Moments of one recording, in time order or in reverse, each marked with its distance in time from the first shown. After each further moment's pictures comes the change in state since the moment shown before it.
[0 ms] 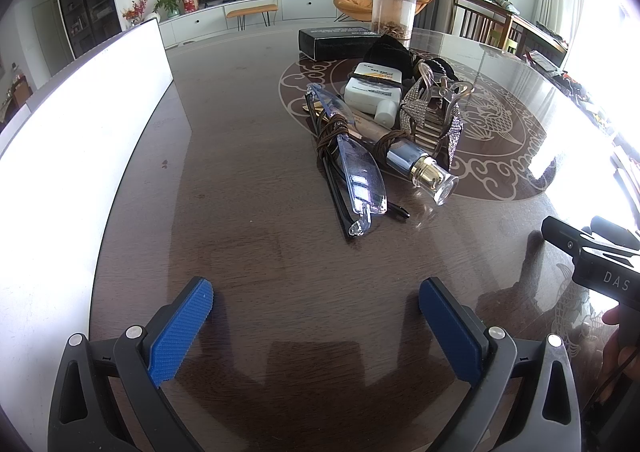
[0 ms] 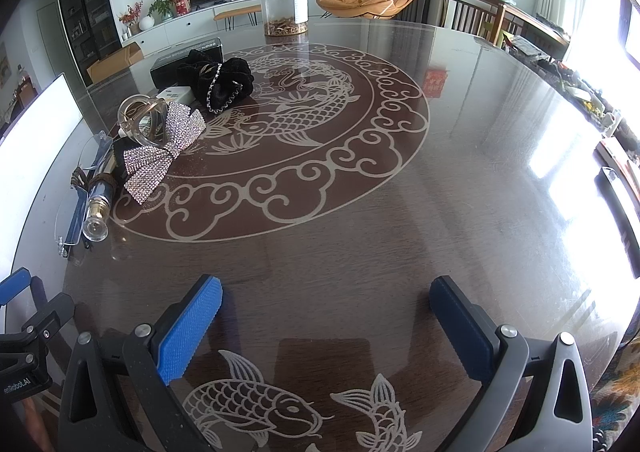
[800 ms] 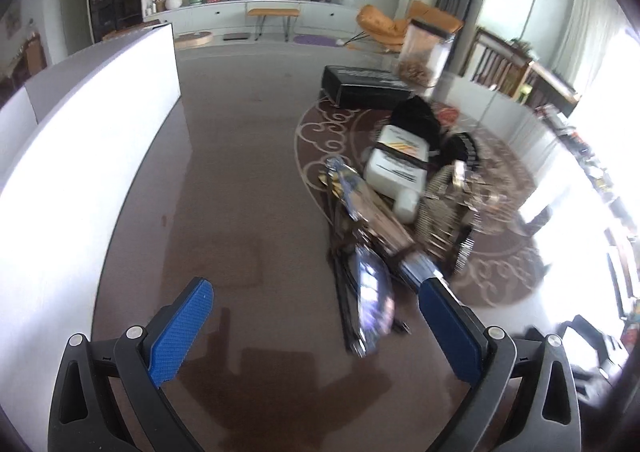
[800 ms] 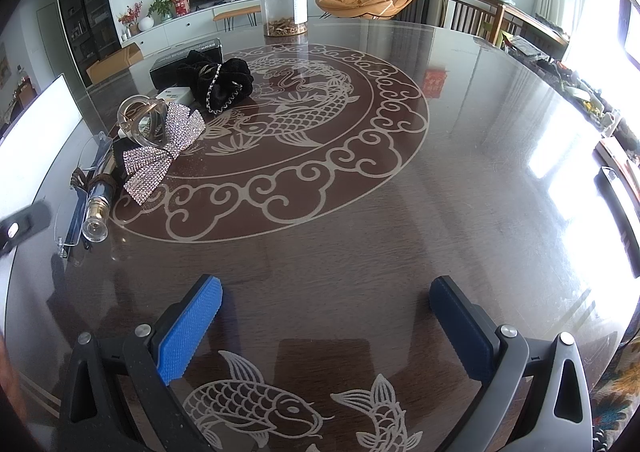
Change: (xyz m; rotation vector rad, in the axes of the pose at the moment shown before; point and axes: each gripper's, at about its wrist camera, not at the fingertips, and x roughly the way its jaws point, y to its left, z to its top) left arm 0.019 0.016 0.065 -0.151 -0.024 -0.027; right arm 0.000 0.000 0.001 0.007 -0.002 -0.006
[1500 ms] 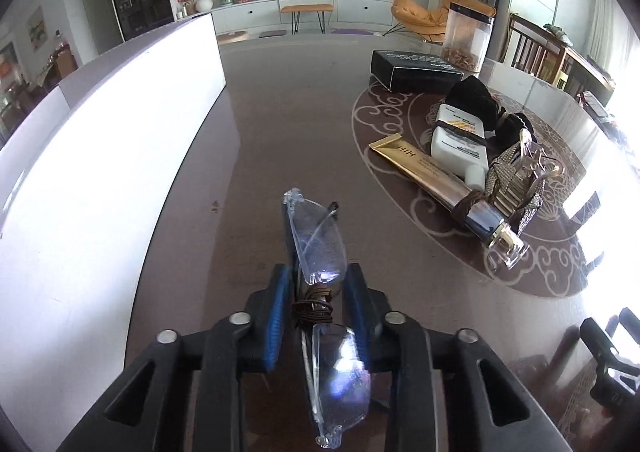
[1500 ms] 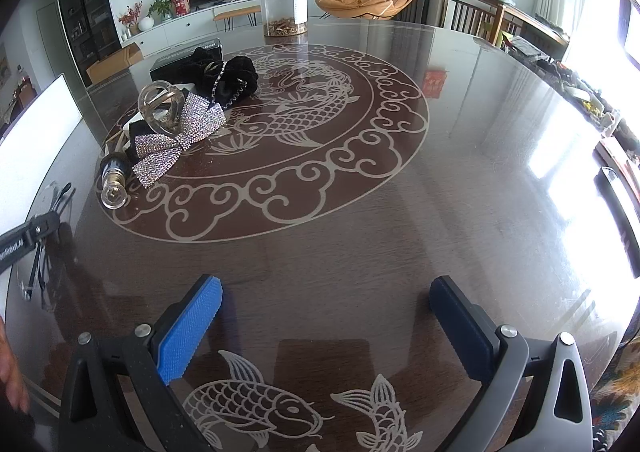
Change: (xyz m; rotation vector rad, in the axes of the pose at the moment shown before) left arm 0.008 0.011 -0.007 -0.003 0.006 0.157; right arm 0.001 0.000 0.000 0.001 0.000 -0.001
